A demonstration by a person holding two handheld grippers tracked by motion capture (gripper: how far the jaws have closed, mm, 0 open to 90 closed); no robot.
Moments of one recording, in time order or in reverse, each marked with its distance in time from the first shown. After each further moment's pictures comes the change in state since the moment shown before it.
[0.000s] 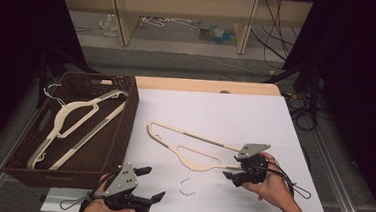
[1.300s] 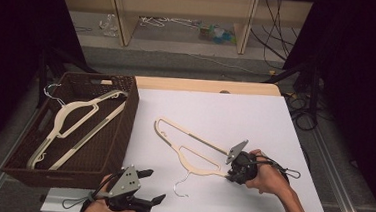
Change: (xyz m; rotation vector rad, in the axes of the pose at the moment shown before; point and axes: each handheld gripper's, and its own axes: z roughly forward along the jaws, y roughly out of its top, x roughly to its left) left arm -0.001 -0.004 0.004 0.044 -0.019 0.029; right arm -0.005 0.012 0.021 0.327 0.153 -0.212
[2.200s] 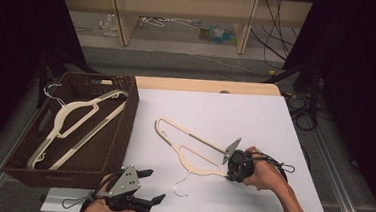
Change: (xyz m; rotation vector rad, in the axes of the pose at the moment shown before) left arm 0.002 0.000 0.000 0.002 -0.004 0.000; right arm -0.001 0.013 0.000 0.087 0.021 -0.047
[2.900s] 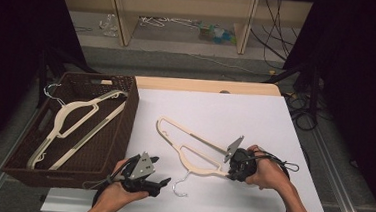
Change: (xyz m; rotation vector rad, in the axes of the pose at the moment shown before) left arm 0.038 0.002 0.059 0.116 0.115 0.097; right arm 0.001 0.000 -0.014 -0.014 0.006 0.000
